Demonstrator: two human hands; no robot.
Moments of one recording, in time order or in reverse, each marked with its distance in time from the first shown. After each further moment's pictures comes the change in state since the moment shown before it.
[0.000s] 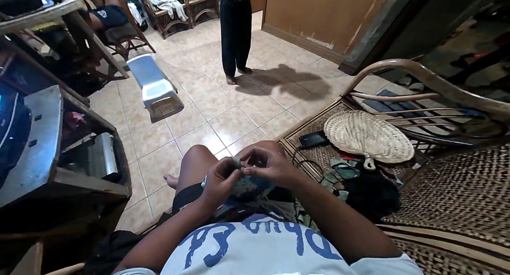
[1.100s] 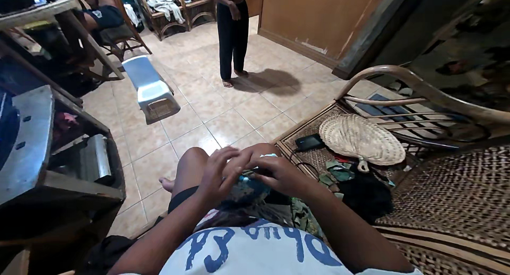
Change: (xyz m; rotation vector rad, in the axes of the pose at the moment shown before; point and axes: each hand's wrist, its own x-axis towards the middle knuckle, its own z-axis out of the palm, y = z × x) left_hand 0.014 0.014 -0.017 0.654 -0.130 0.160; right_hand -0.018 -0.007 -0.014 -0.553 -0.061 -0.115
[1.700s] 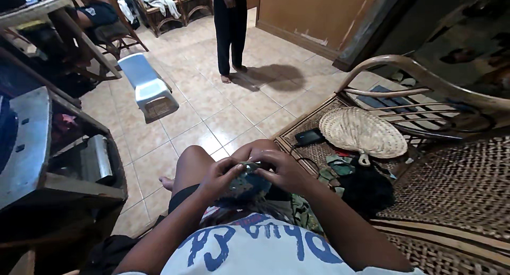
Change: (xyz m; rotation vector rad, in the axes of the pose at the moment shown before) left_hand 0.004 0.002 0.012 -0.551 -0.129 -0.297; right_hand -0.011 0.012 0.006 0.067 0.192 -0.011
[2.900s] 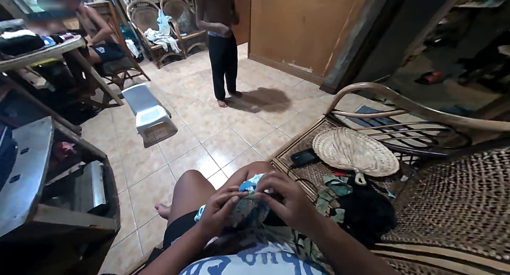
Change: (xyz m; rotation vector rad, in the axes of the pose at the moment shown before) left_hand -0.010 -0.024 0.006 0.004 -0.023 0.270; right_hand -0.013 -0.024 -0.003 -0.092 0.287 -0.188
